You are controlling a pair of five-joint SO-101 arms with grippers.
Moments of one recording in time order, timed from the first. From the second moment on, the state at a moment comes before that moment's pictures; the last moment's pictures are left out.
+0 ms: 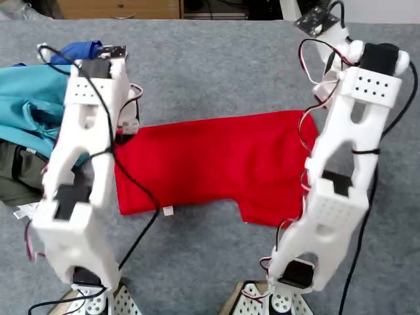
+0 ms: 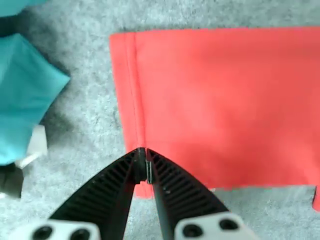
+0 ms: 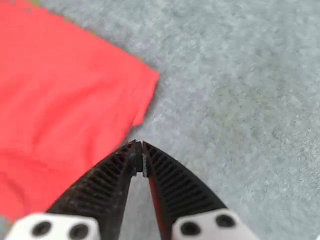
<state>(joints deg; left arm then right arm) 0.2 11.5 -13.9 95.6 0.8 13.9 28.0 -51.0 101.3 46.7</state>
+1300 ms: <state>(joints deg) -7.4 -20.3 38.6 78.3 -4.9 11.6 -50.2 74.0 67.6 83.3</state>
